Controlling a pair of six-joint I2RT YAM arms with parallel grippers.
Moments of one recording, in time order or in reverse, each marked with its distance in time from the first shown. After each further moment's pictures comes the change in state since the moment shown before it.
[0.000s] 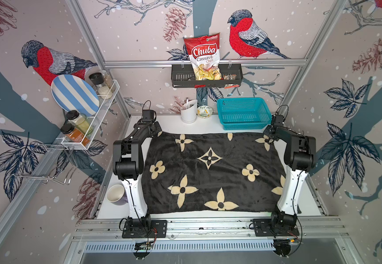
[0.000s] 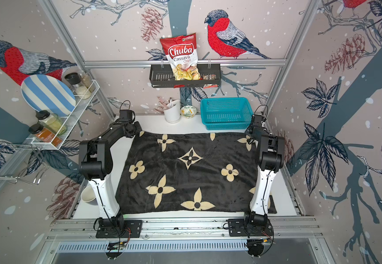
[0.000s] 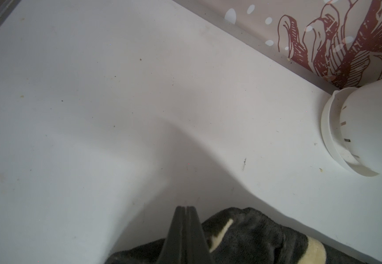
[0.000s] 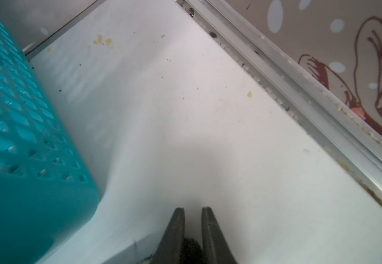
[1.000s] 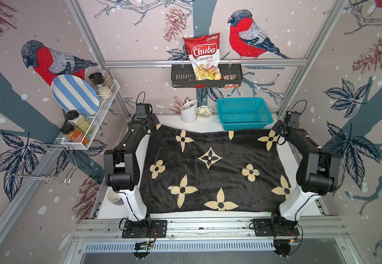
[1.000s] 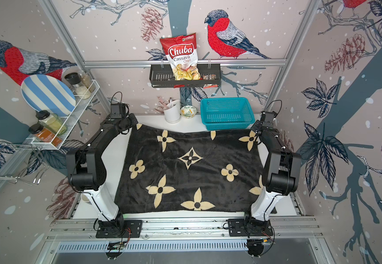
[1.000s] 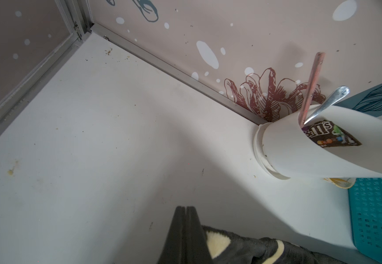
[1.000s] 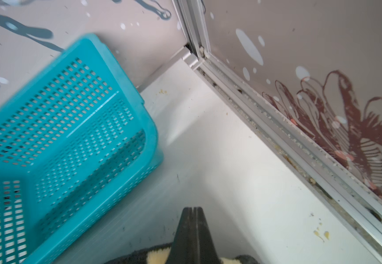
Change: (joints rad) left arm 0.000 -0.227 -0.035 0.007 0.021 -0.044; right arm -0.037 -0.505 -0.291 0.030 -0.097 0.007
